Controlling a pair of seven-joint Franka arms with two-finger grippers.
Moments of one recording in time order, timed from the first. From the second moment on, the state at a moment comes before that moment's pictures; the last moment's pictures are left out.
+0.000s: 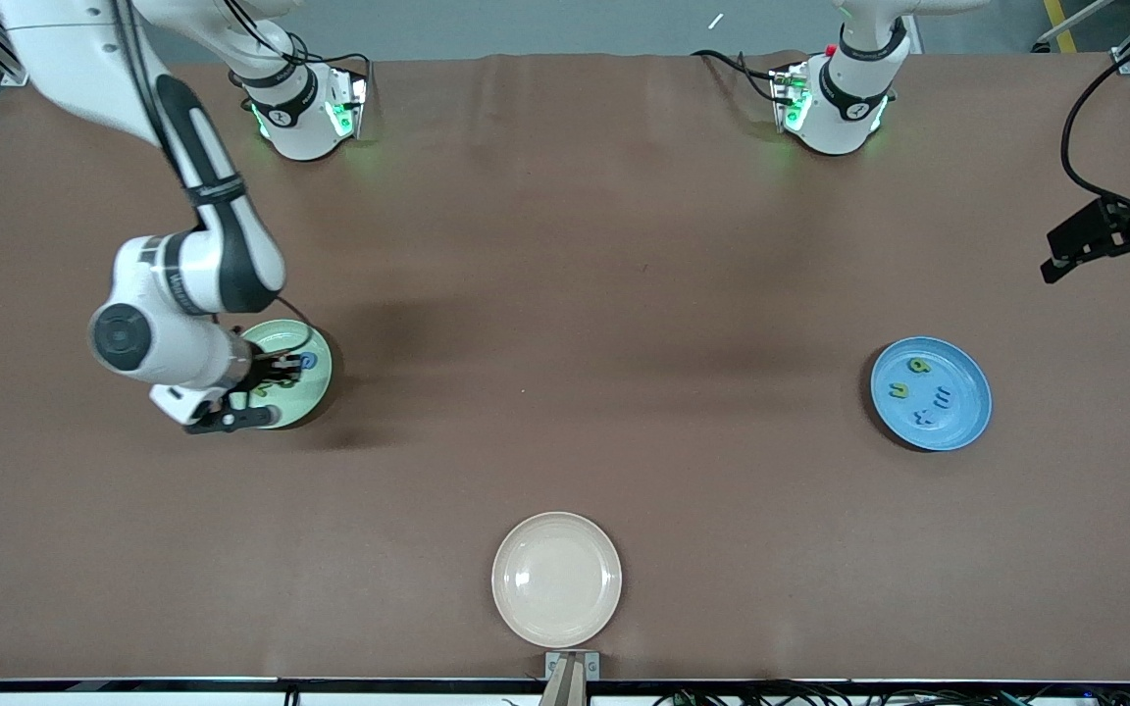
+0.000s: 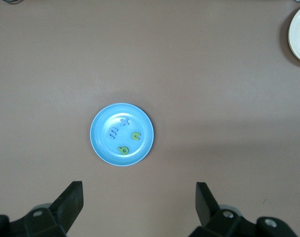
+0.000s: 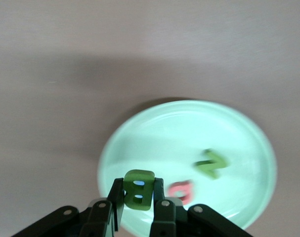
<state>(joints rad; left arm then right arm) -0.02 -0.03 0.02 -1.58 -0.03 1.65 0.04 0.14 0.39 -0.08 -1.99 0.09 2.20 -0.15</state>
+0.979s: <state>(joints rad) -0.03 -0.08 0.02 -1.64 -0.03 1.65 0.04 0.11 0.51 -0.07 -1.99 0.09 2.33 -0.20</state>
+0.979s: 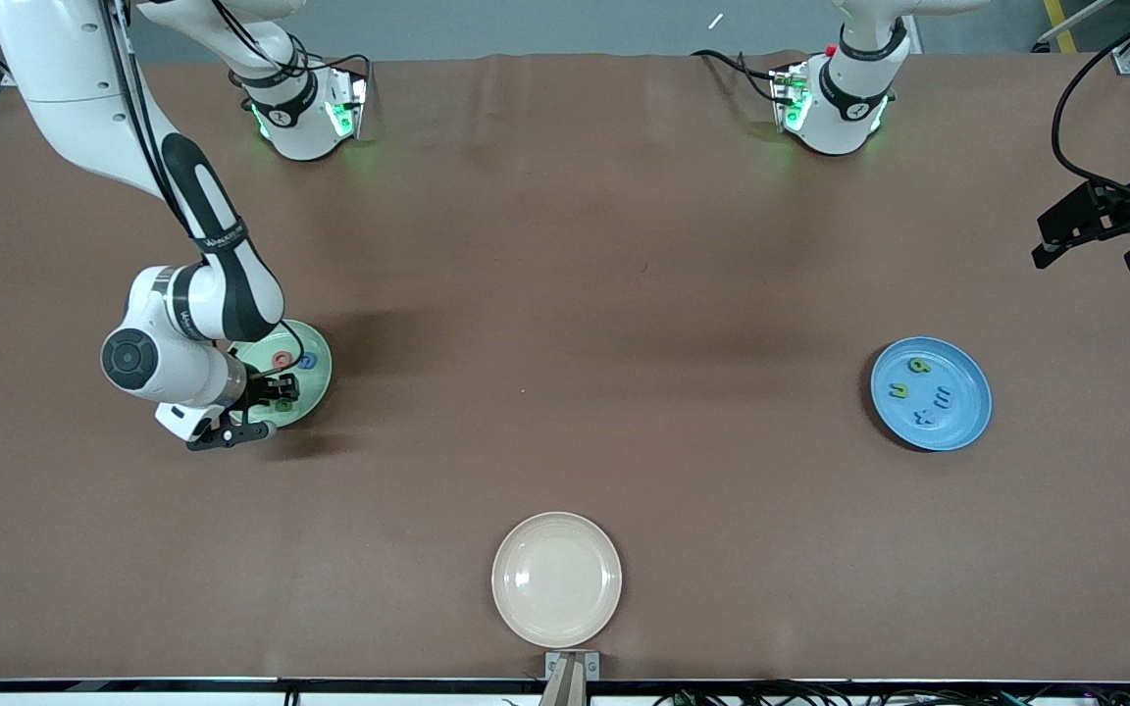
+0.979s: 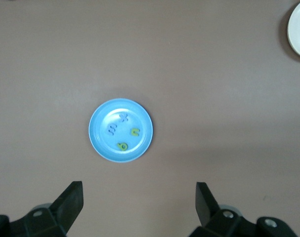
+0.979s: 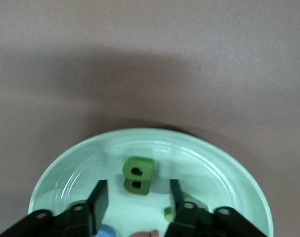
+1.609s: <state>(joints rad) -0.03 -0.07 0.02 -1.61 -0.03 1.54 0.04 0.12 0.35 -0.06 -1.80 0.09 1.92 0.01</state>
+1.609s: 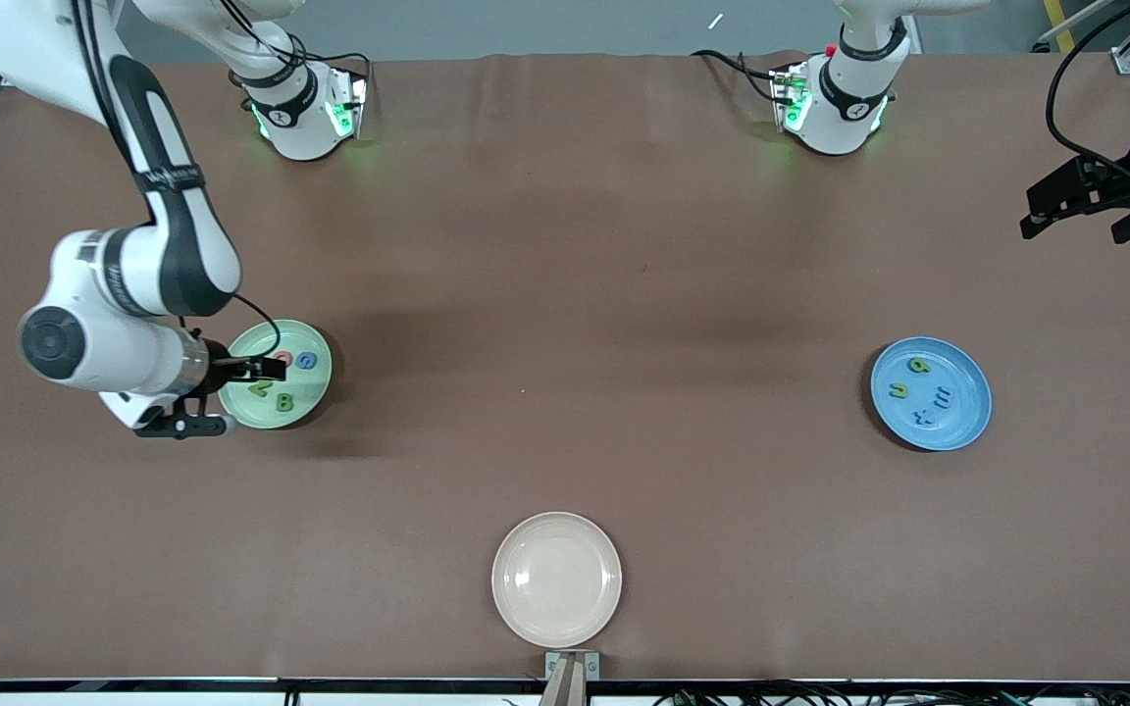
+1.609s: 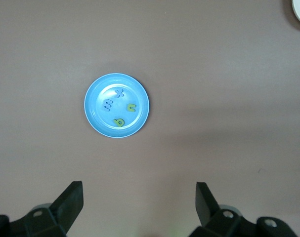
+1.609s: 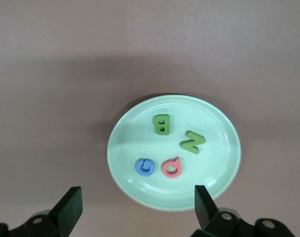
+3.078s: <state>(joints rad) -0.04 0.00 0.02 -1.52 -0.03 1.56 0.04 0.01 0.35 -0.08 -1.41 0.01 1.64 0.00</state>
